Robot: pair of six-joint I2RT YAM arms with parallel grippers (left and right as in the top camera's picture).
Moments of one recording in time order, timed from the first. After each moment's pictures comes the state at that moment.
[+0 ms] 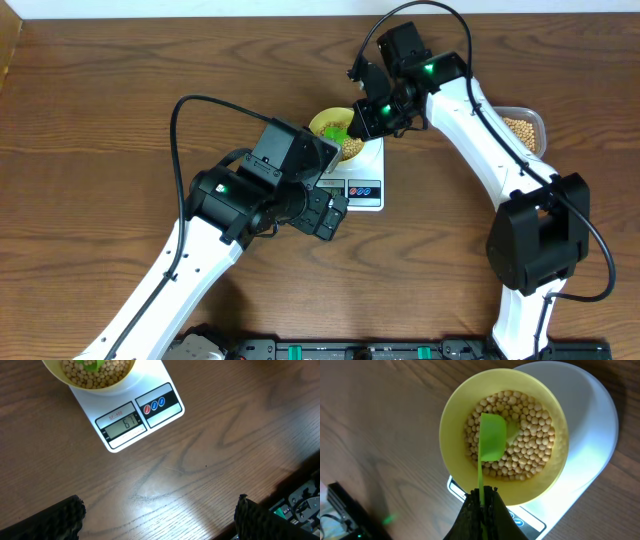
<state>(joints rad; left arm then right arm) -0.56 1.29 1.25 -1.07 0.21 -0.06 0.41 2.04 1.79 -0.99 -0.49 0.08</state>
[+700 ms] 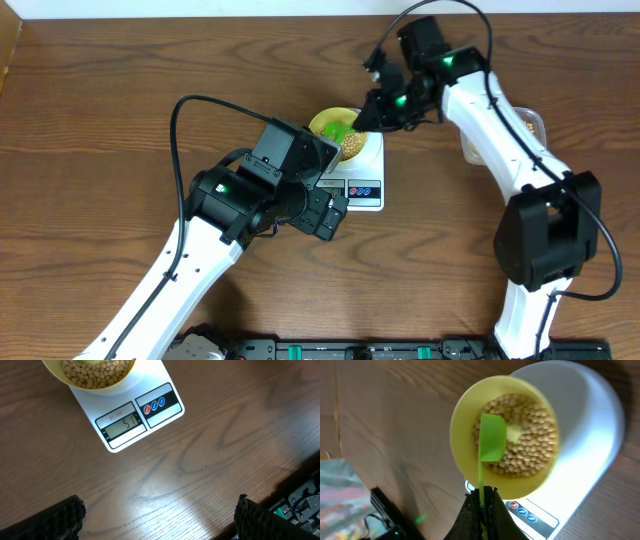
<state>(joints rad) -0.56 1.29 1.25 -1.07 0.21 -0.06 0.32 2.04 1.79 -0.99 -0.63 0.15</state>
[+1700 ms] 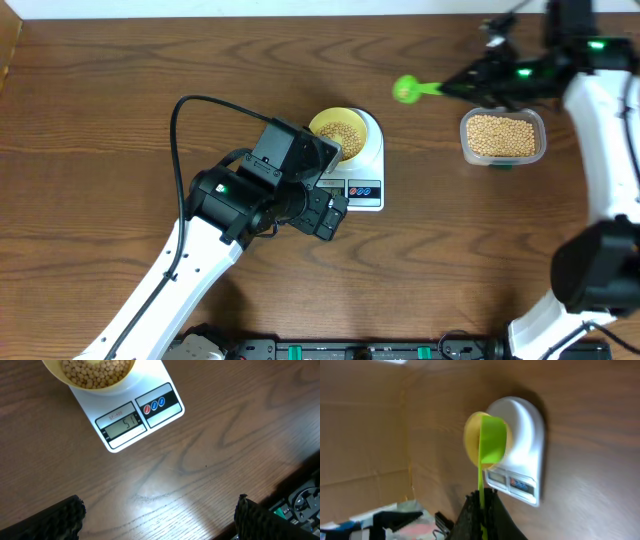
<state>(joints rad) -0.56 1.29 1.25 -1.07 0.21 -0.06 -0.09 1.84 1.79 -1.19 -0.86 0.18</state>
